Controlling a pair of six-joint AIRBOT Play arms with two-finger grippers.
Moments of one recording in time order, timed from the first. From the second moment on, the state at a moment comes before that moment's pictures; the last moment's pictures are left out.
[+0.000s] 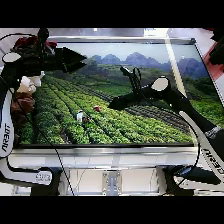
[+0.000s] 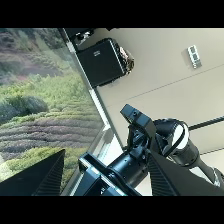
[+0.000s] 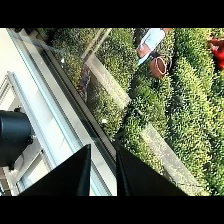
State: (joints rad) left arm 0.06 -1.53 1.54 0.13 -1.42 -1.07; right arm 0.41 -1.37 1.22 -0.62 1.12 1.03
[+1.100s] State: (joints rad) left arm 0.06 -1.53 1.54 0.13 -1.42 -1.07; right arm 0.41 -1.37 1.22 -0.62 1.11 1.04
